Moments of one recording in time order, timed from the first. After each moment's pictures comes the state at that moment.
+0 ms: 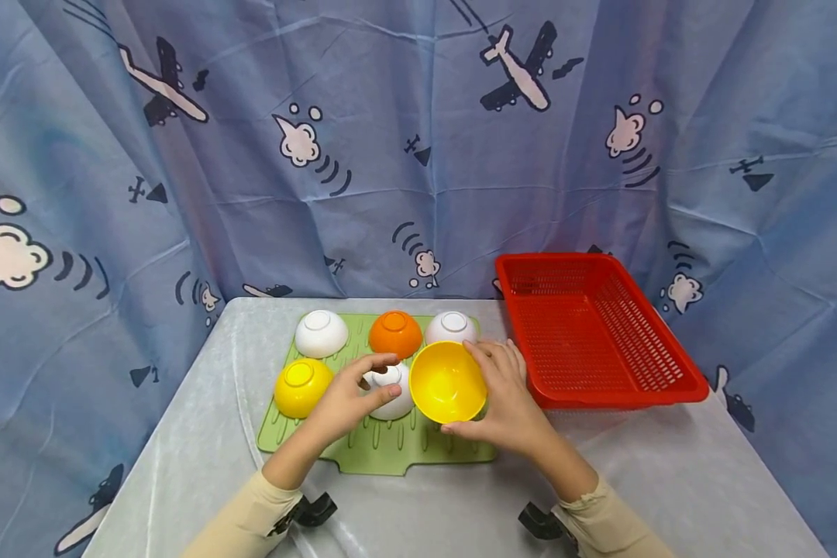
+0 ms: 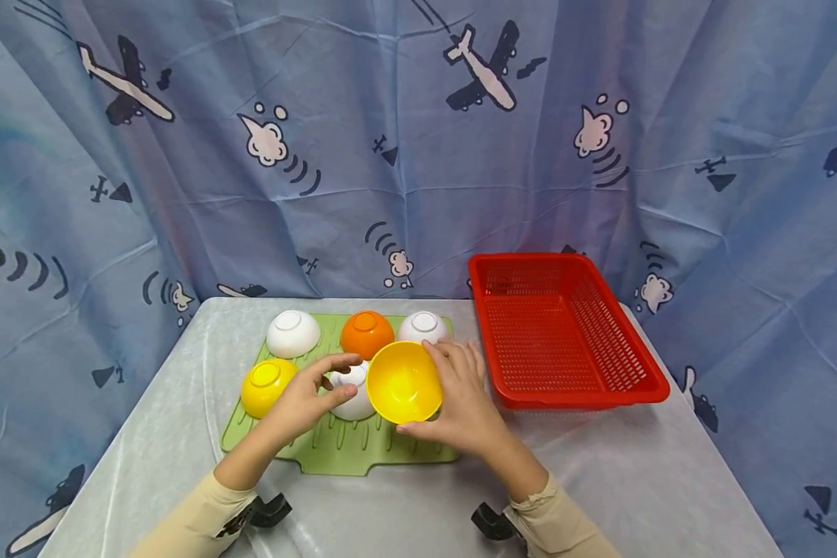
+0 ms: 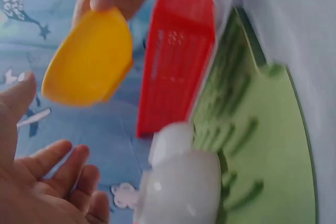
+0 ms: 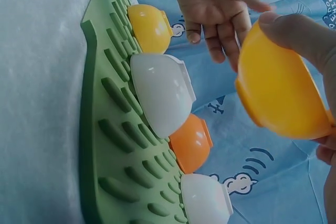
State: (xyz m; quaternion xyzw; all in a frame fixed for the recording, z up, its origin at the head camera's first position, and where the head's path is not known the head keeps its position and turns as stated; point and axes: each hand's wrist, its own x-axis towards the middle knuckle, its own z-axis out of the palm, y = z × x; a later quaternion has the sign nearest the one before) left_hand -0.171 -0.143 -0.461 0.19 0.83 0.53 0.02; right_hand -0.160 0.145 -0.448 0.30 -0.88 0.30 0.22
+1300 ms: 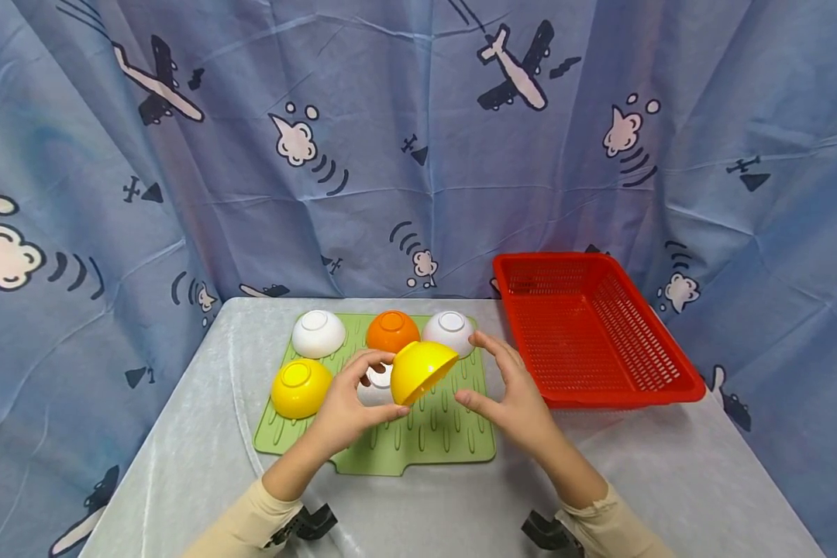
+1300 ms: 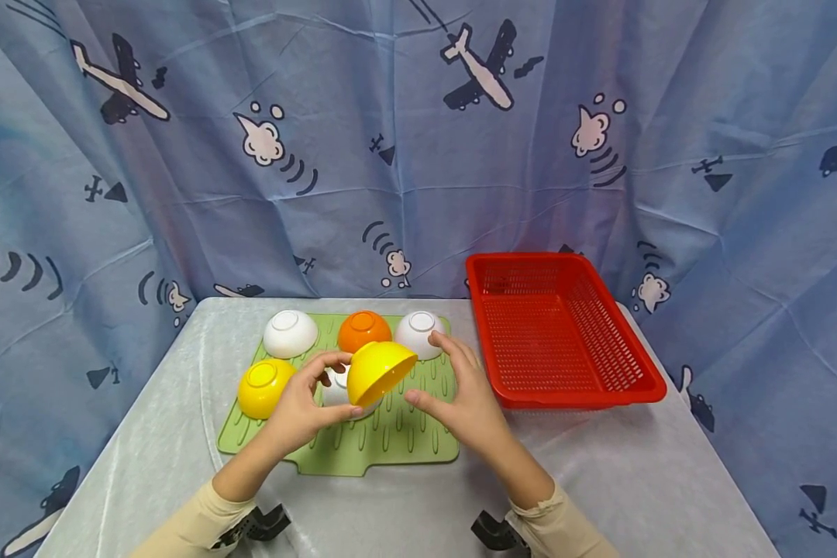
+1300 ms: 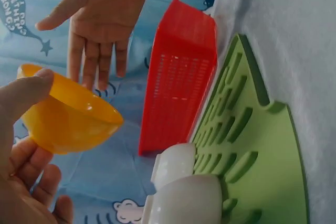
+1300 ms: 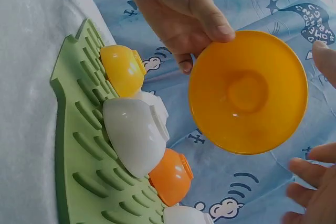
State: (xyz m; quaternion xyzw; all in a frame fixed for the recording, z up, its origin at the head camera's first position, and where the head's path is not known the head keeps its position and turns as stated) left_hand -0.153 -0.130 -0.450 0.20 0.81 0.55 -0.07; right_hand -0.142 0.148 -0.421 0.19 -0.85 0.48 0.10
